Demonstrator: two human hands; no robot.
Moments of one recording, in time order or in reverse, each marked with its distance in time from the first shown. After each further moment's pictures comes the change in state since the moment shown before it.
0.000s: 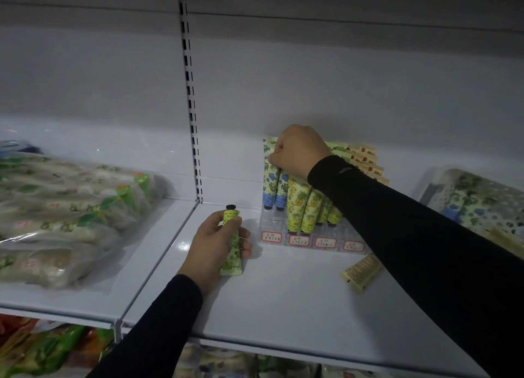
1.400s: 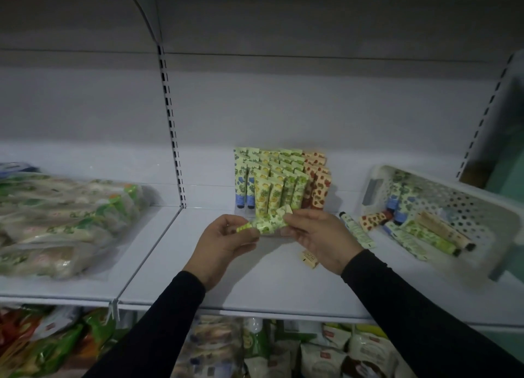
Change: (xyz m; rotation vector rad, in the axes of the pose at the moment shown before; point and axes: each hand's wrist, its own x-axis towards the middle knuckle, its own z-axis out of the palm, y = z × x) left_hand -0.048 -0.005 0.039 0.161 -0.195 0.035; right_hand -0.183 0.044 -0.001 1.624 -0.053 0.623
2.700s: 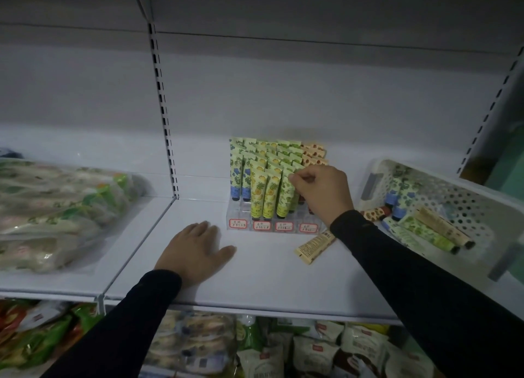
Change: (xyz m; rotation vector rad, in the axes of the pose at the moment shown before) left_hand 0.015 -0.020 -0.058 1.649 -0.074 0.236; right_hand 0.040 -0.037 -0.001 -1.046 0.304 -0.650
